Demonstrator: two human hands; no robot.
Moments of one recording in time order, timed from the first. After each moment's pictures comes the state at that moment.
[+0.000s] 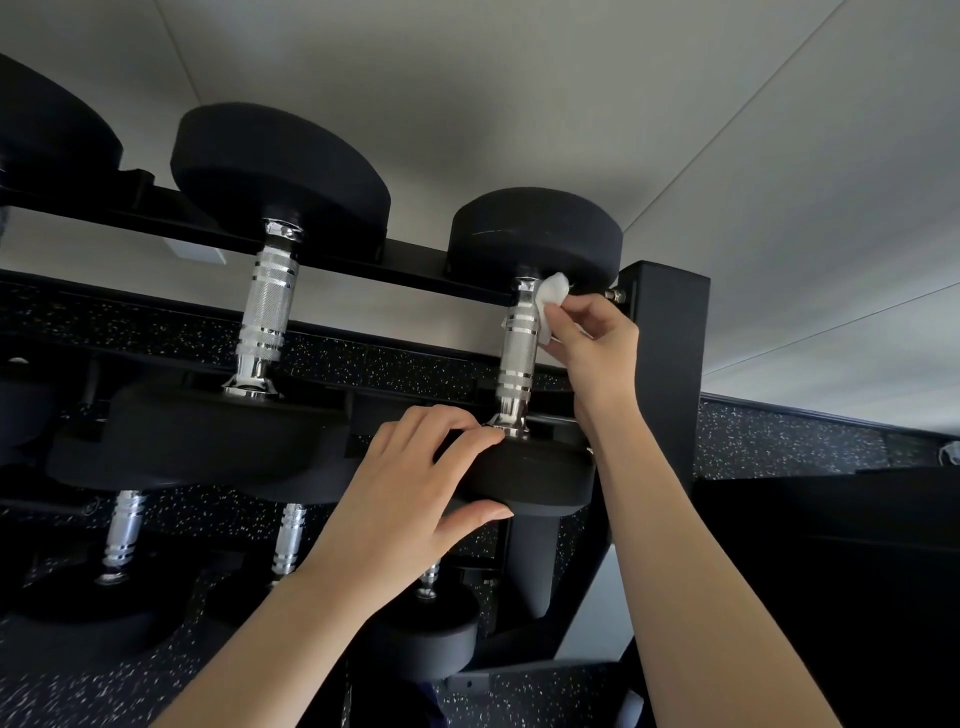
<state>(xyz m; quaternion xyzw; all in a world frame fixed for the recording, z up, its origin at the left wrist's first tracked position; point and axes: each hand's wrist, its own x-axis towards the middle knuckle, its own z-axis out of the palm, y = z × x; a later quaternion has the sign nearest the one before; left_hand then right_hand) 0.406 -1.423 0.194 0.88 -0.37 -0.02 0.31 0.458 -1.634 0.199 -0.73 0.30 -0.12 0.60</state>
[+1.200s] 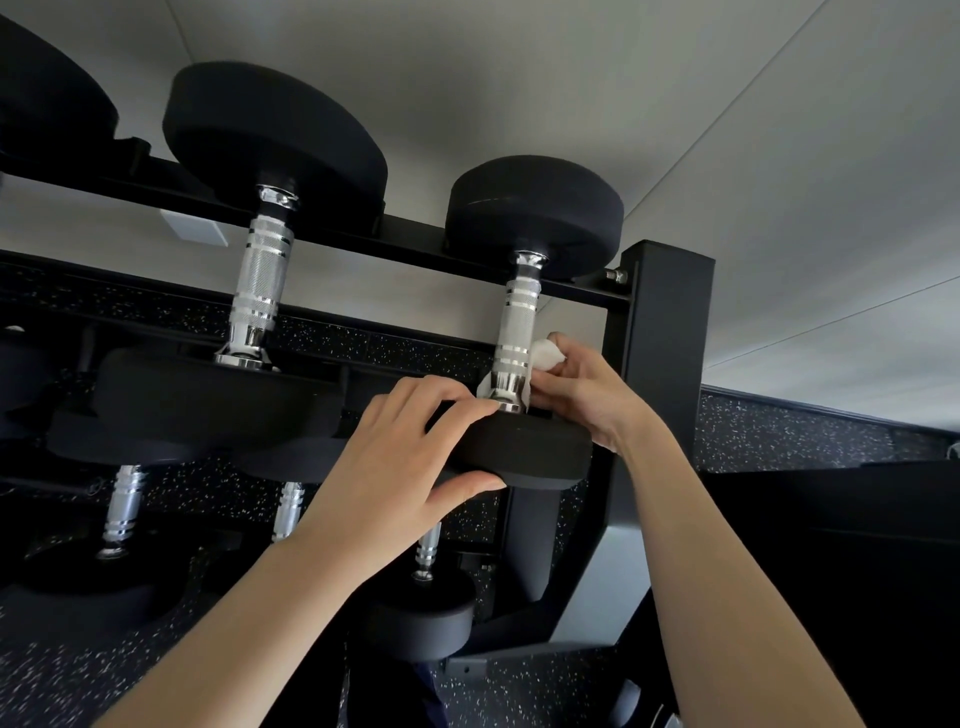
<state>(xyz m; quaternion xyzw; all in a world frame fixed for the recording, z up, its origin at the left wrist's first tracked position) 0.403 -1.424 0.195 0.88 -0.36 -0.02 0.31 0.420 -1.653 0.185 -0.63 0.21 0.20 0.72</state>
